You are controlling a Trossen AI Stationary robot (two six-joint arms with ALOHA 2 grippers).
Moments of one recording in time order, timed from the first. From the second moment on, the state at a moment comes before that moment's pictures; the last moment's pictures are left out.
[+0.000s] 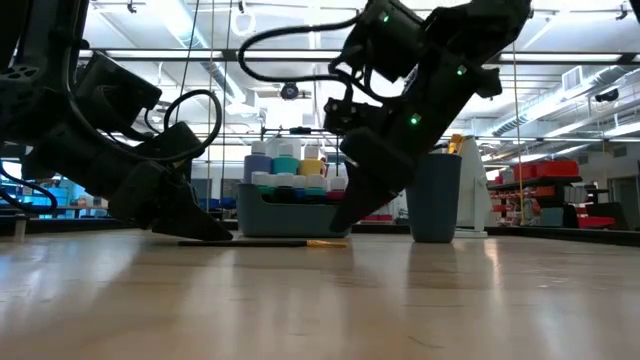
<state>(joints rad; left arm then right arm) -0.16 1.86 0.20 1.17 -0.32 -0.25 0.14 1.91 1.06 -0.08 0.31 0.25</state>
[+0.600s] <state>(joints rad) -0.16 1.86 0.20 1.17 -0.32 -0.25 0.11 1.91 0.97 0.04 0.24 0.21</state>
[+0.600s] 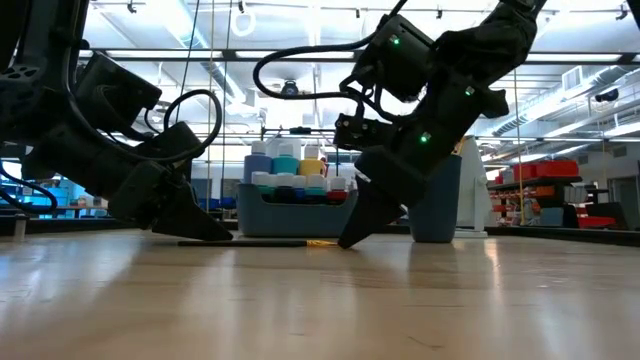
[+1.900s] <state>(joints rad) -0.16 1.86 0.20 1.18 -0.35 -0.25 0.15 1.80 0.96 -0.05 0.14 0.12</state>
